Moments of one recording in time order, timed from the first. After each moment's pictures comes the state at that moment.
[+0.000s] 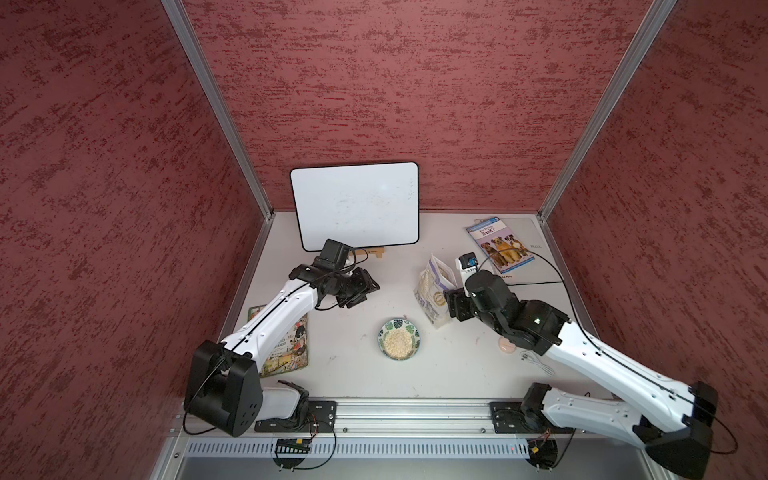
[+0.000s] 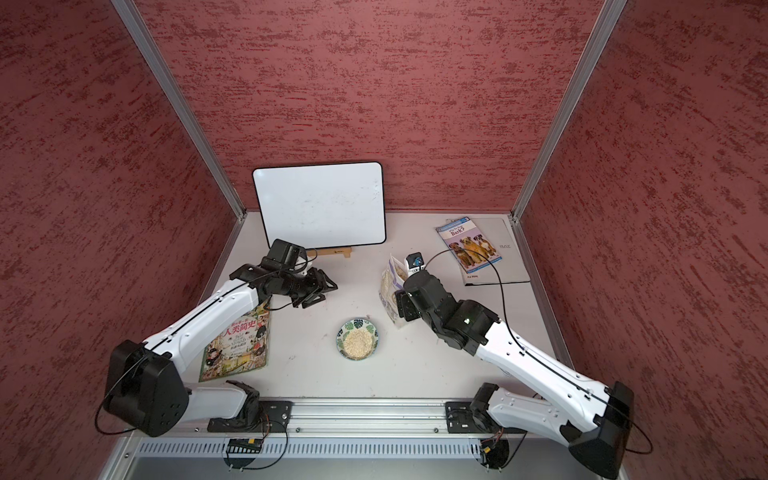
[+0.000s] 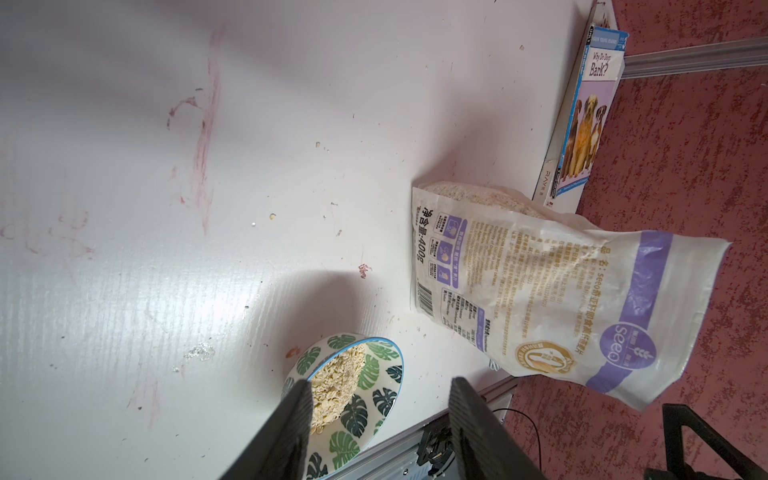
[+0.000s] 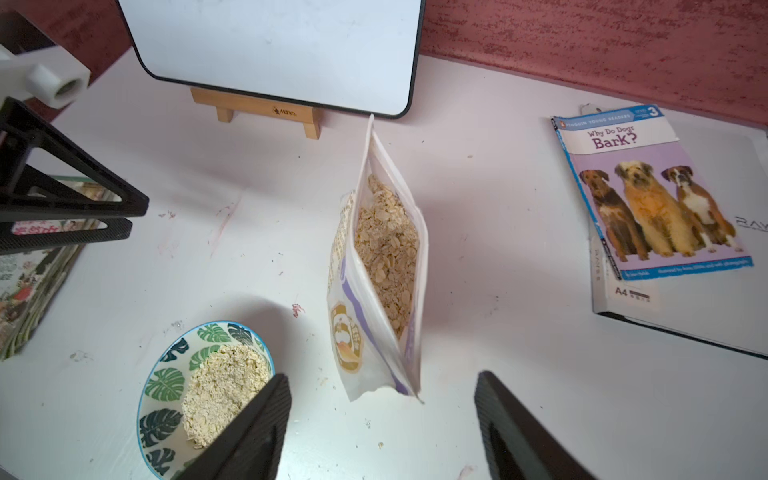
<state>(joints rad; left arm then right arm) -0.36 1.35 1.02 -0.69 0.44 -0.87 0.85 1.09 1.04 -0.72 0.37 0.36</state>
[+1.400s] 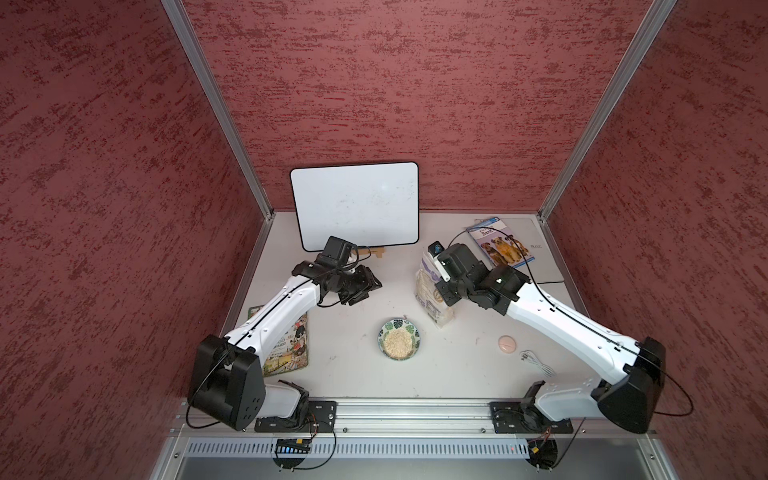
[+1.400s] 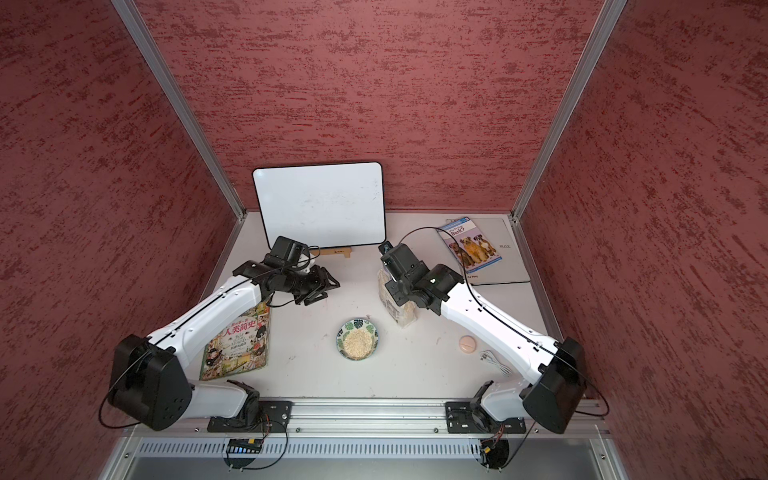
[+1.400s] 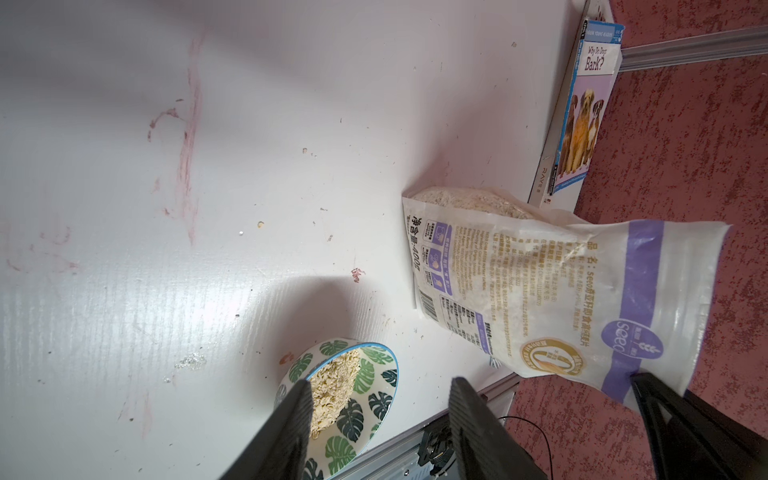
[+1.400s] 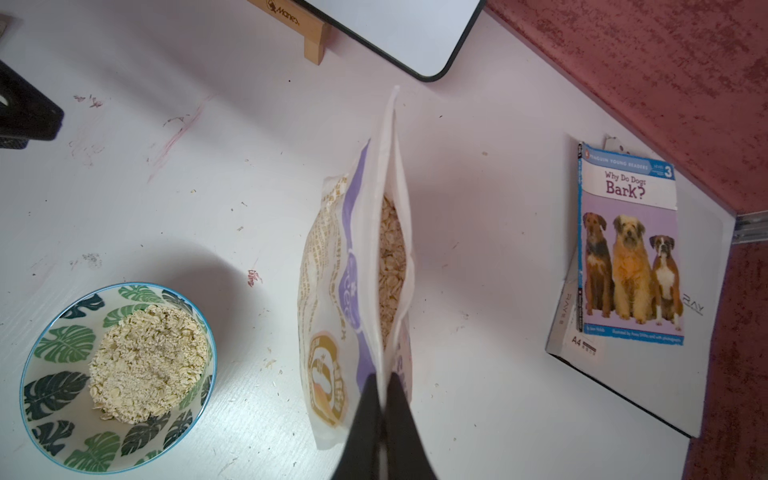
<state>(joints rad) -0.37 1.38 1.06 -0.69 0.44 -0.86 0.76 1.40 1.32 -0.86 0.28 0.05</state>
